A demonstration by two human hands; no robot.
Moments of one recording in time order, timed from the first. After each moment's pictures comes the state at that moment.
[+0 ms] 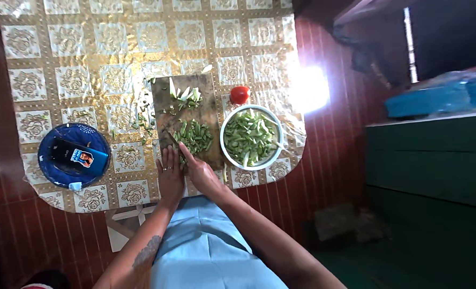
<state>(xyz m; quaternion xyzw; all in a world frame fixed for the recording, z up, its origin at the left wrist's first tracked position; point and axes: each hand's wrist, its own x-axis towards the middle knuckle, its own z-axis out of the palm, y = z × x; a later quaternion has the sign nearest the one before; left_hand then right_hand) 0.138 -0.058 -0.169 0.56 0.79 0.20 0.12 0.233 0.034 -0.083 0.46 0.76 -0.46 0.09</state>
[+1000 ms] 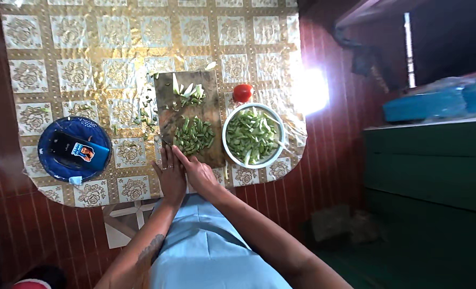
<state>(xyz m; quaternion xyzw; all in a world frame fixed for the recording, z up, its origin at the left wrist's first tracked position) 0.148 -0.061 -0.164 0.52 0.83 0.17 0.12 0.219 0.026 -0.080 0.44 0.79 -0.39 0.20</state>
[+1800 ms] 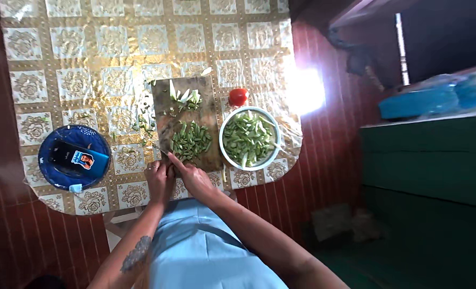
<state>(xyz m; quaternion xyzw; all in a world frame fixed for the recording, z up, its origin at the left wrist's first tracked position) 0.104 -0.059 -0.149 0.48 0.80 0.31 0.18 0.216 0.025 -0.076 0.43 0.77 -0.43 0.20</state>
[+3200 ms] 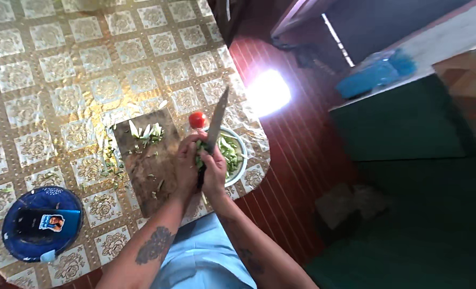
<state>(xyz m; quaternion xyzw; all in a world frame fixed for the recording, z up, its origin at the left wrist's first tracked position) 0.212 0.109 -0.069 0.34 0.48 0.62 0.51 0.280 0.105 -0.062 0.46 0.40 -0.55 -0.57</state>
